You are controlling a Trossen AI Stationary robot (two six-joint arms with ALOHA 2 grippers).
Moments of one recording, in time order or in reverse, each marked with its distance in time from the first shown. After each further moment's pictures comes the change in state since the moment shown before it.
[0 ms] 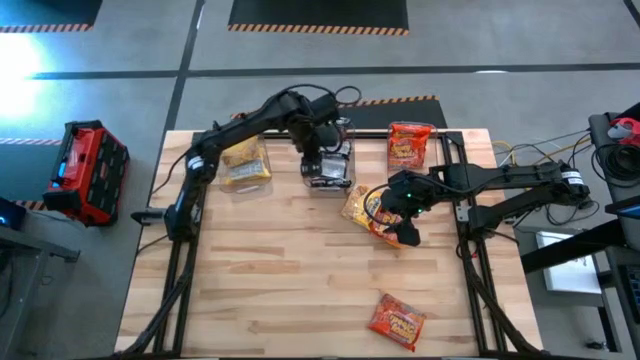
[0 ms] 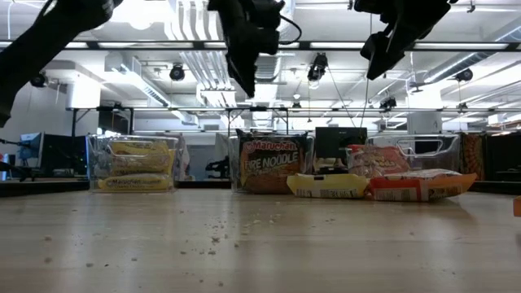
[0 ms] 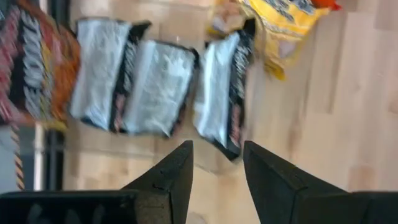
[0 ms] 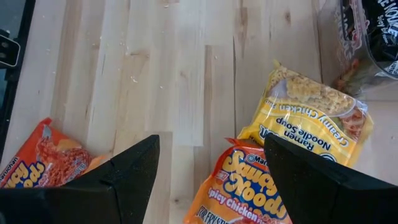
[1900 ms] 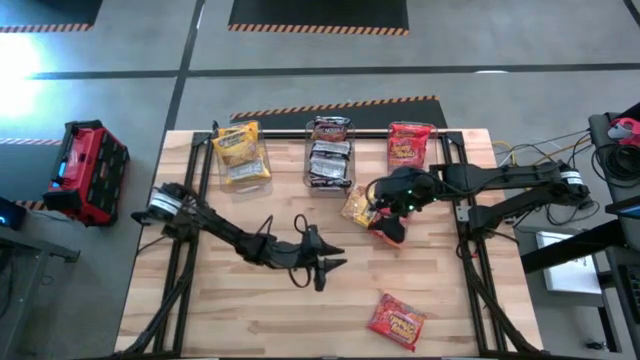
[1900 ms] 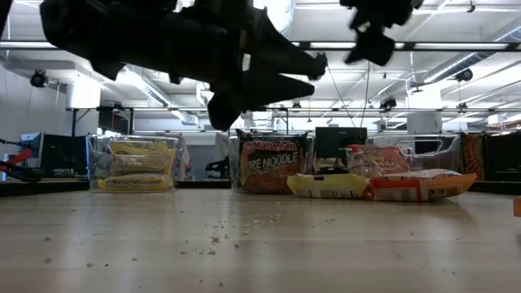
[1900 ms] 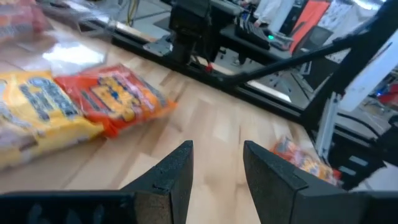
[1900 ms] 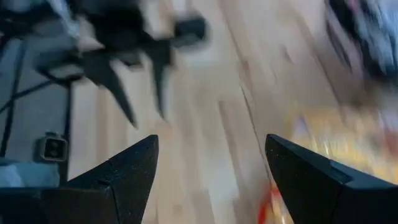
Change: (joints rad) left arm -0.743 -0.233 -1.462 2.324 -0.516 -0.773; right arm -0.005 0.009 0.003 0.204 -0.002 0.306
